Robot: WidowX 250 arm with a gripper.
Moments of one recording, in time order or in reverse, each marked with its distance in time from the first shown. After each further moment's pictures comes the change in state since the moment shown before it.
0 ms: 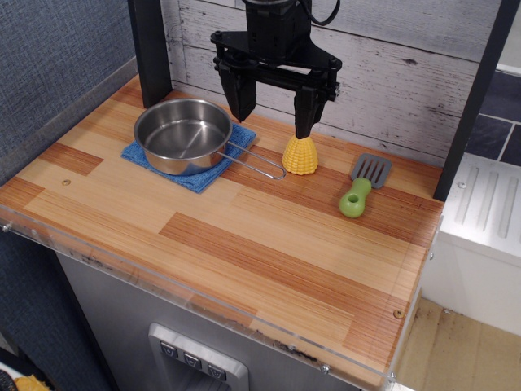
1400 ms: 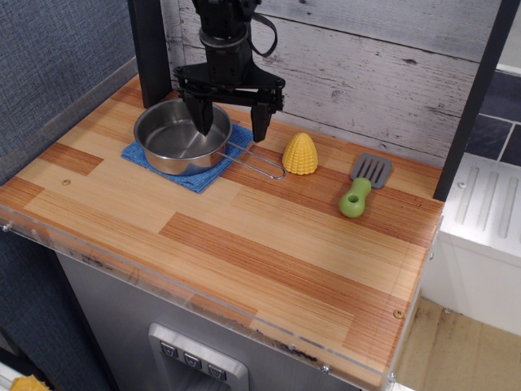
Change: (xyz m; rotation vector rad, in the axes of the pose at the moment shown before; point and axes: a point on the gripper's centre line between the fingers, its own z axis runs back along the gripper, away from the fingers) arm 0.031 0.070 -0.067 0.064 -0.039 0.262
